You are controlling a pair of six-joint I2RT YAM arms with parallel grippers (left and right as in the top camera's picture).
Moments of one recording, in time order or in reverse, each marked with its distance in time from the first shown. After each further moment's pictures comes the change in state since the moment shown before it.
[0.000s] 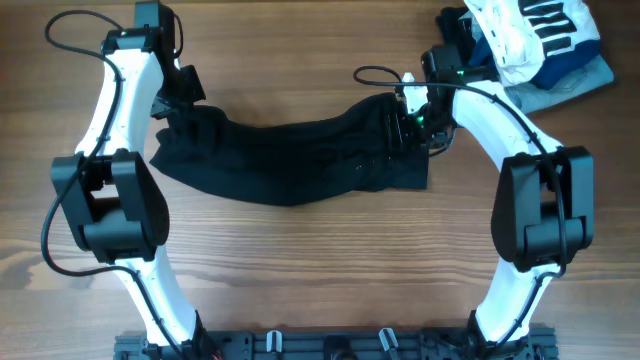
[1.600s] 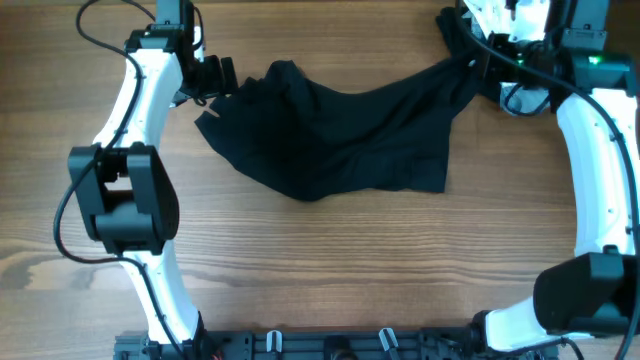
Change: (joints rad) left arm -0.060 0.051 0.001 0.178 0.109 0.082; right arm -0.240 -0.340 0.177 0.053 0.019 0.025
